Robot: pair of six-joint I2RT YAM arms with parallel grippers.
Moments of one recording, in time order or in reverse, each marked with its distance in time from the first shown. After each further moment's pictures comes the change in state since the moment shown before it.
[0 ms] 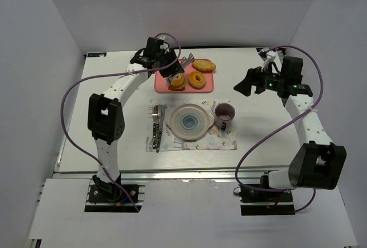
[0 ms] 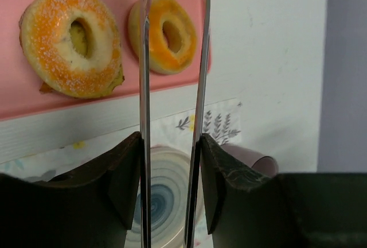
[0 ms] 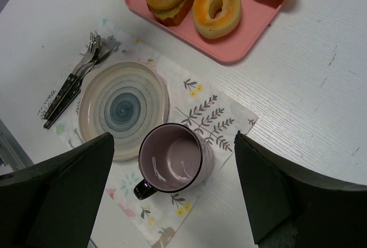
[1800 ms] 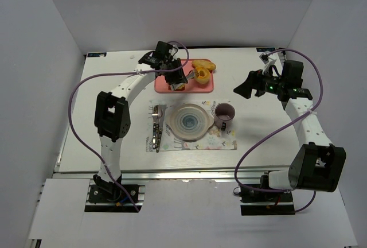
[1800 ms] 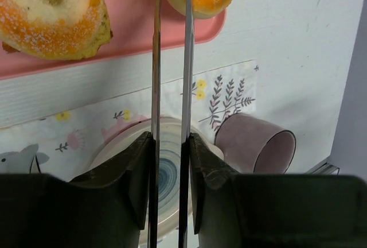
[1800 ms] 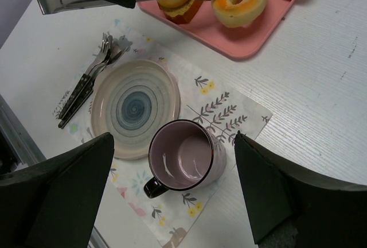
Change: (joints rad) left arm -0.057 0.114 0.117 -0.195 0.019 0.052; right arm -0.019 -0.019 -0.065 0.058 -0.054 0.053
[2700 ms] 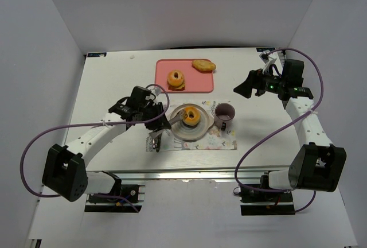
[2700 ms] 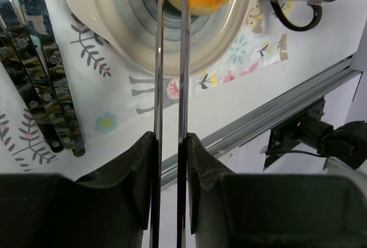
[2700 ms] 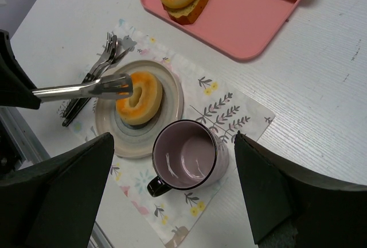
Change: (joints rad) left arm -0.042 -0.815 -0.986 0.136 0.078 -0.028; right arm 0.000 0.002 0.021 -0.026 -0.013 -0.006
